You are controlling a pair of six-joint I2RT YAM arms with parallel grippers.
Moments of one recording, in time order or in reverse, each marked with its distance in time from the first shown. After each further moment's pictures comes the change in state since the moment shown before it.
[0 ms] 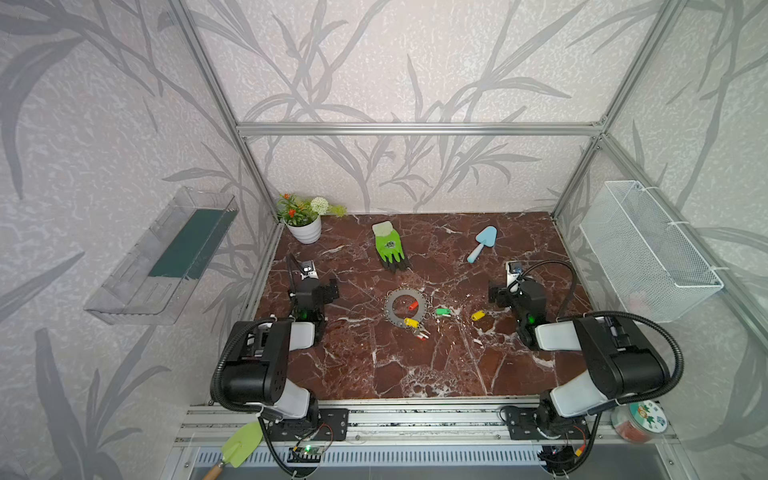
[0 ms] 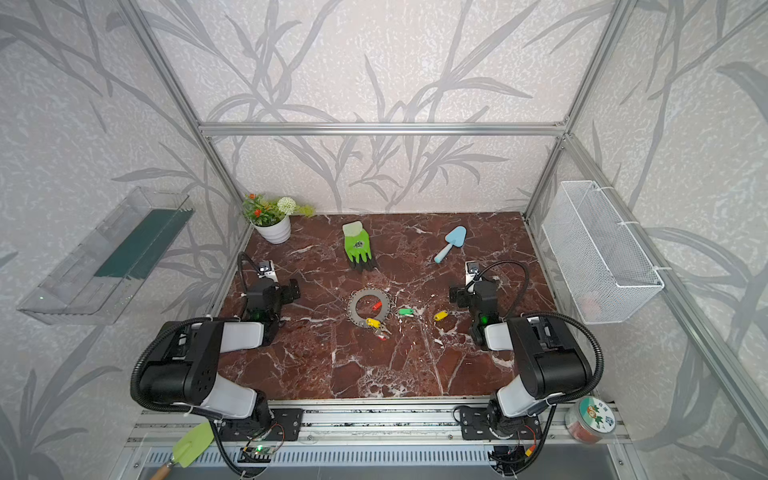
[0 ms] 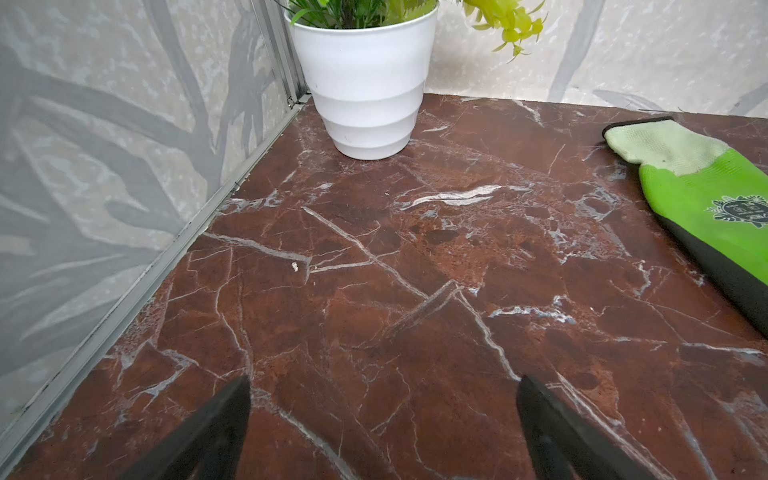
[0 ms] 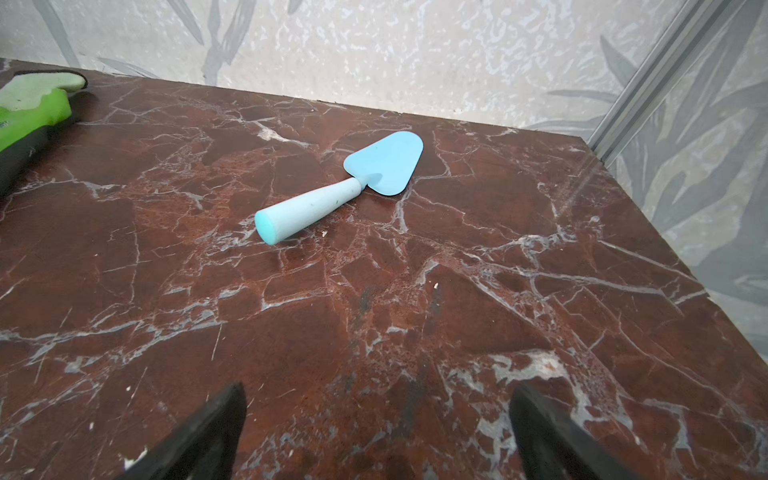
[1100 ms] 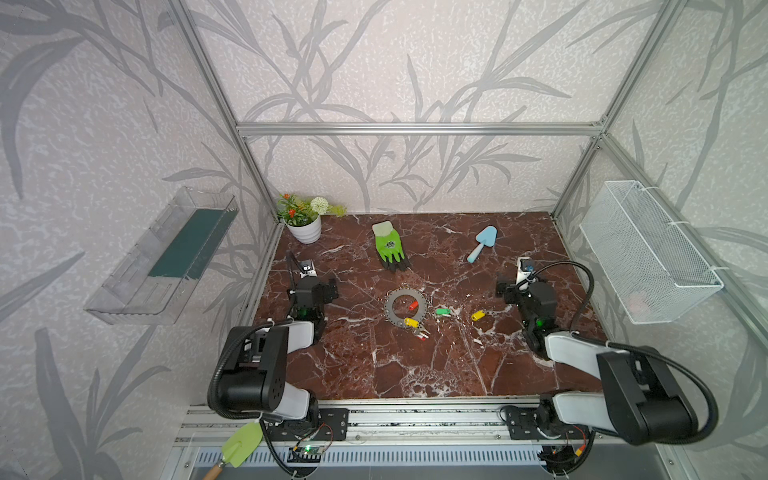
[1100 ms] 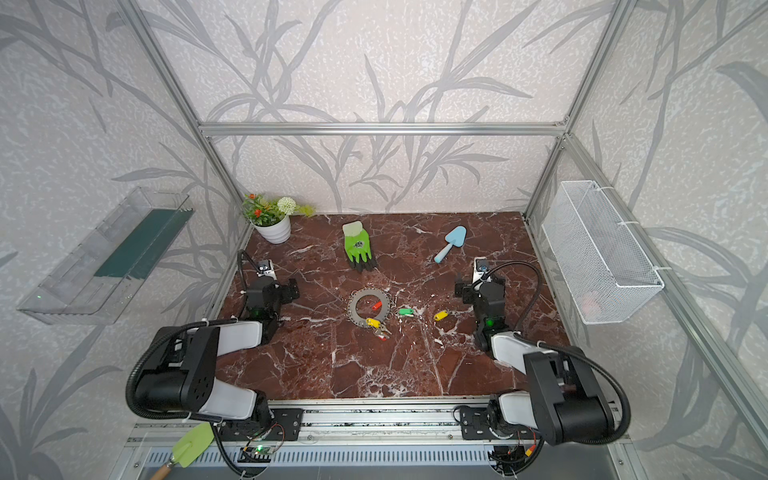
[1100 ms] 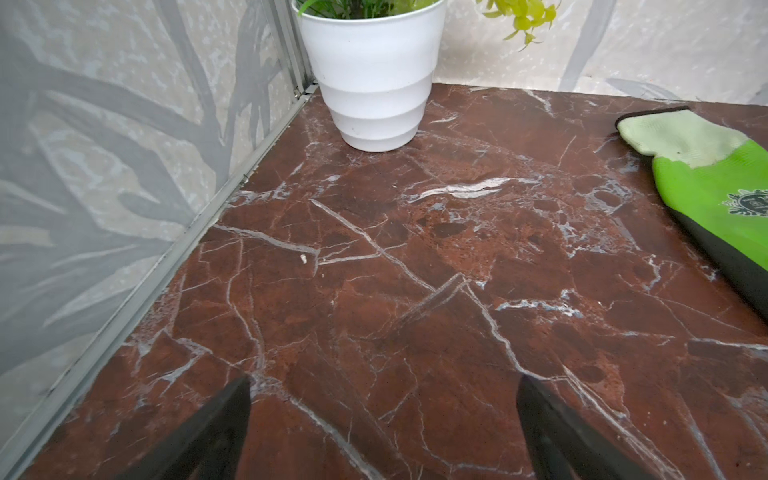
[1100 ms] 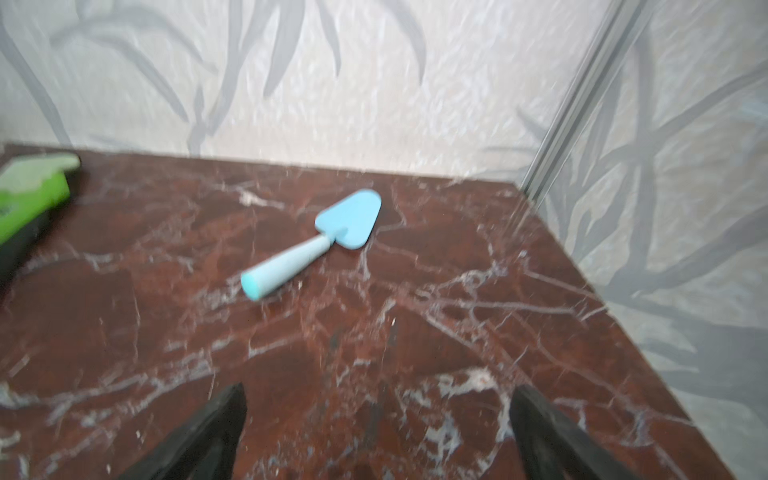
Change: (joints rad) left arm 0.001 -0.088 0.071 -0.231 -0.039 -0.032; right arm 0.011 -0.330 -0.008 -0.179 0.127 0.075
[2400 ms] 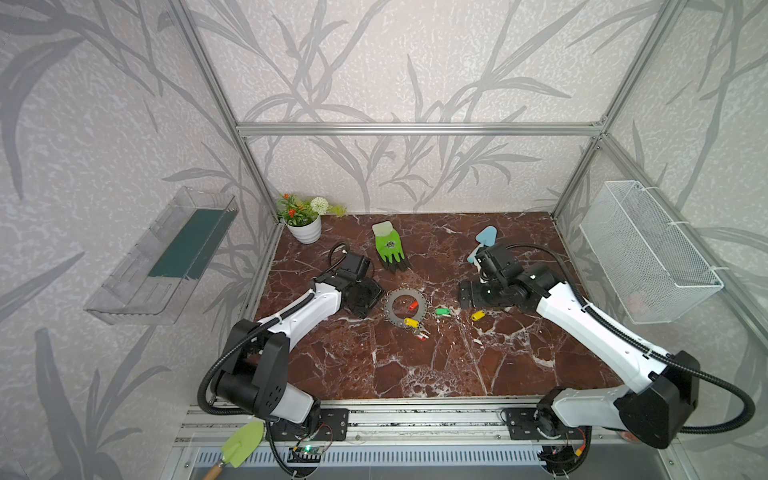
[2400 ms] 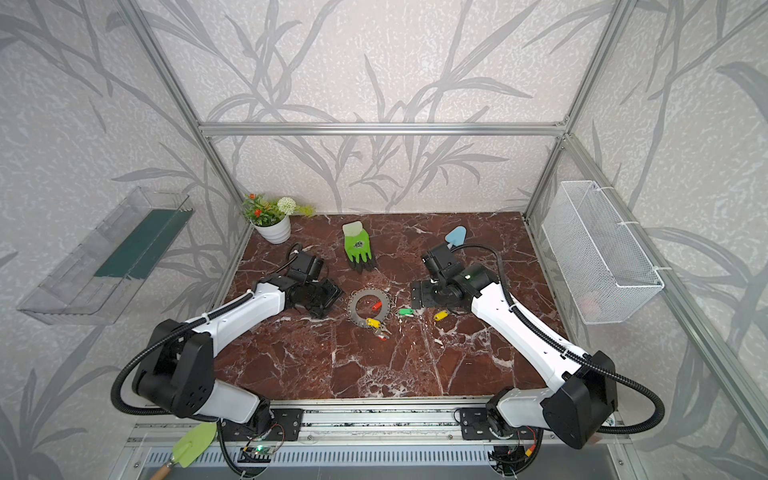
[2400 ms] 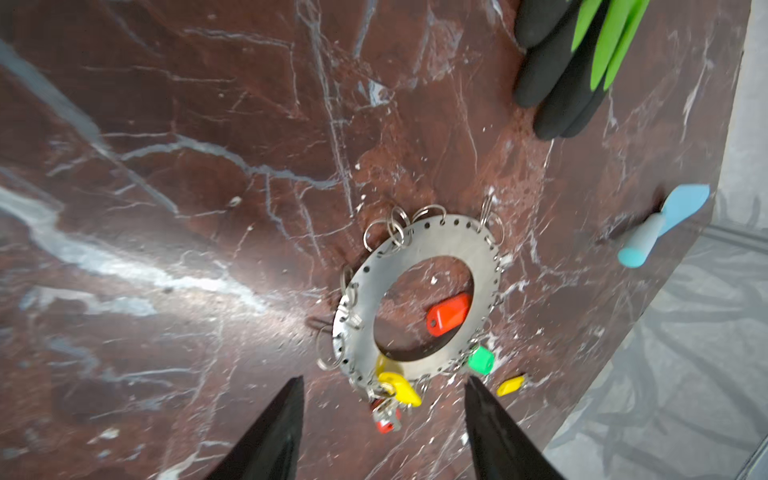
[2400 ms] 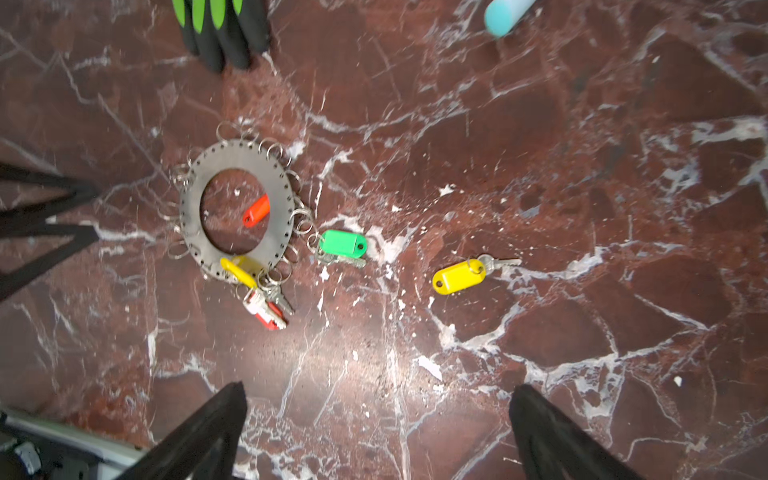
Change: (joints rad) left arm -0.375 0.092 0.490 -0.990 0.531 -1.111; right arm 0.455 0.100 0.859 -1.638 -0.195 0.470
